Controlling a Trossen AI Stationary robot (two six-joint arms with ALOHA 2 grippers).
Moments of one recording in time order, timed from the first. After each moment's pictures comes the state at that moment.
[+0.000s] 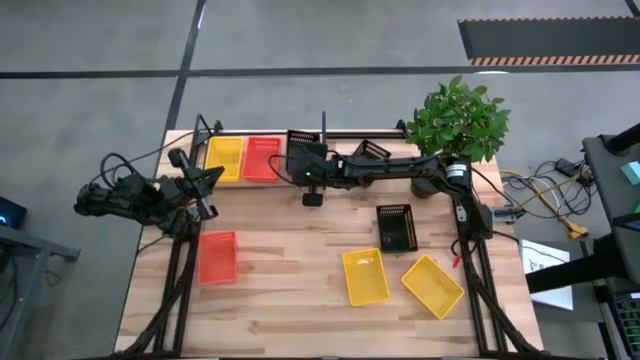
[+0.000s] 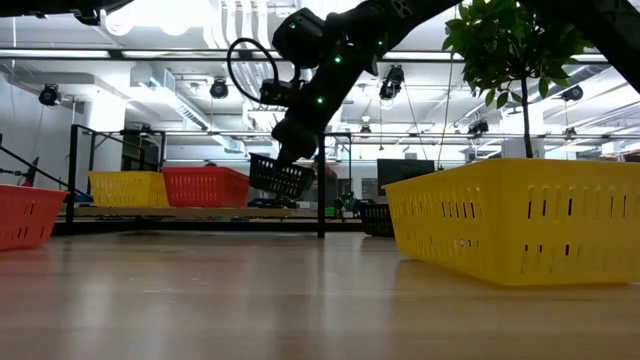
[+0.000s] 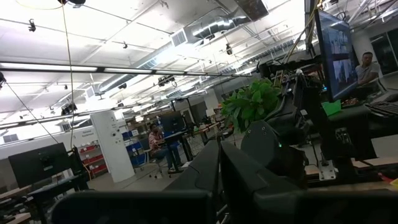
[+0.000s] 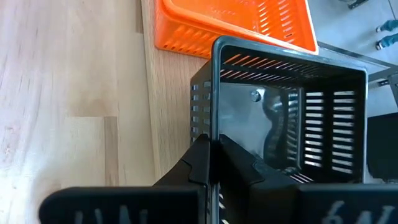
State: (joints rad) left arm -0.21 0.19 0.33 0.25 -0.57 0.58; right arm -0.19 2.12 1.70 -0.40 0.31 -0.37
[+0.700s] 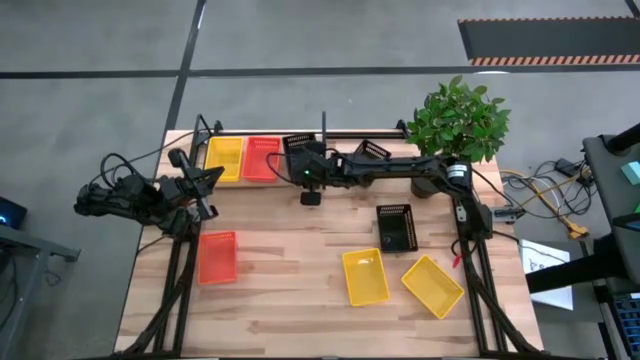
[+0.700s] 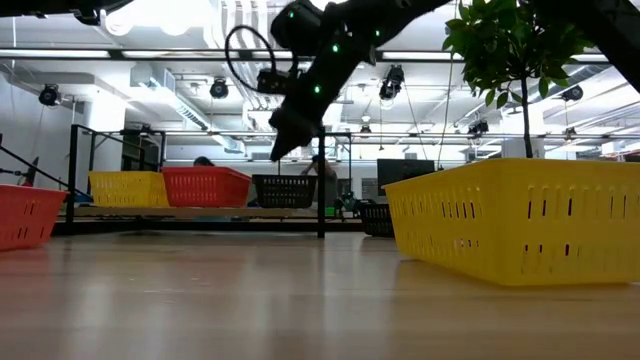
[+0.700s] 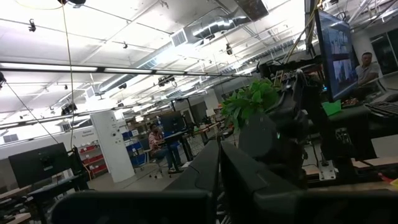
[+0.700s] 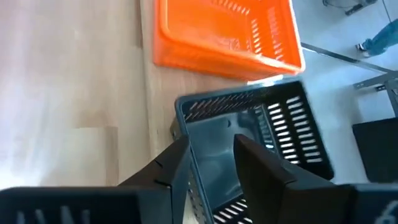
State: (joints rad) left arm -0.21 0.19 0.33 0.25 -0.57 0.58; right arm -0.18 2.11 1.76 -0.44 0.31 -0.38
